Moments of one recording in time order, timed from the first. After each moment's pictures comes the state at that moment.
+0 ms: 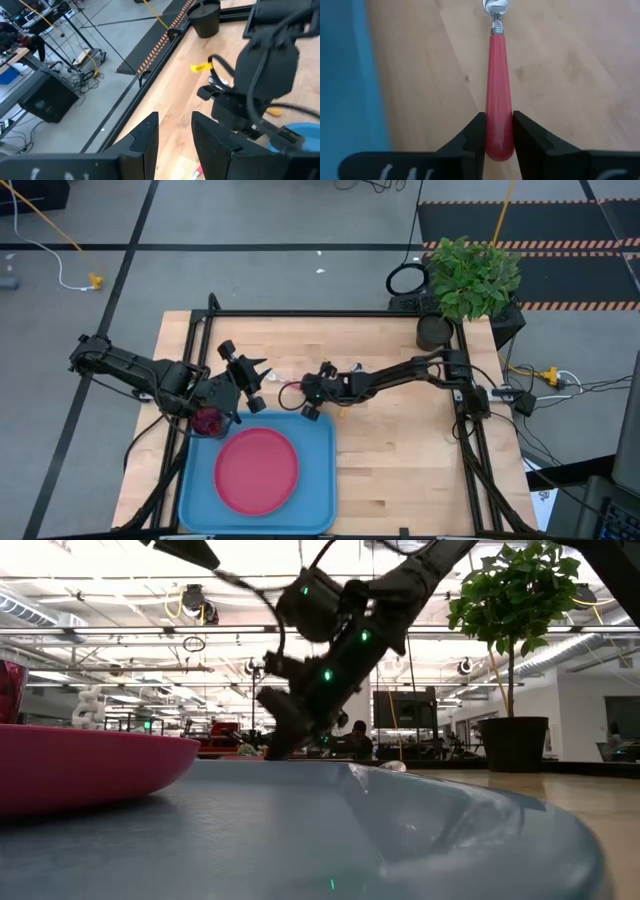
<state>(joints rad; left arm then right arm) -0.32 1.11 1.06 -0.67 -0.89 -0.20 -0.02 2.09 1.31 -0.04 0.28 0.22</state>
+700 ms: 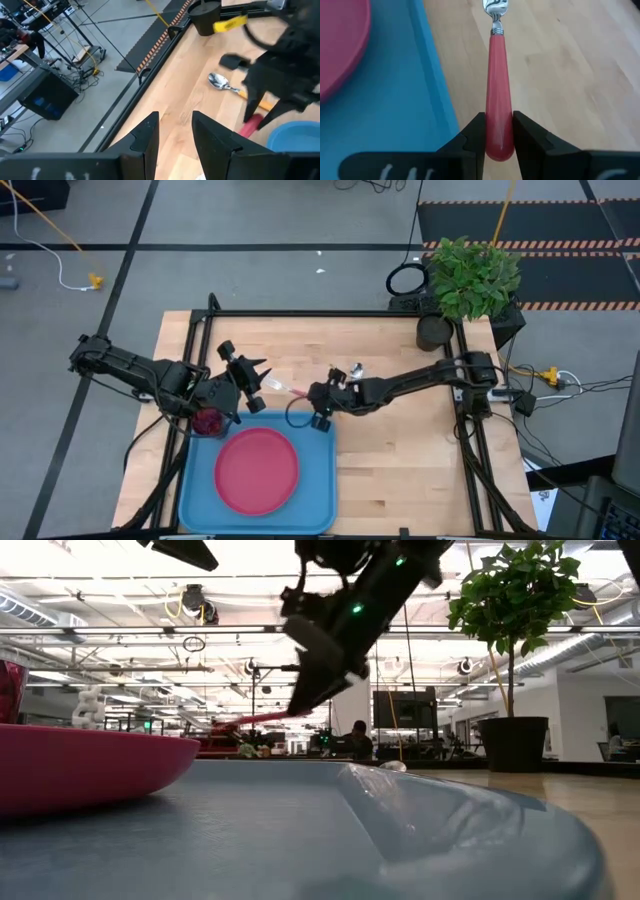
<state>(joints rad) -0.32 1.11 1.06 -0.69 -0.89 -0.22 0.10 1.91 1.31 -0.31 0.35 0.27</state>
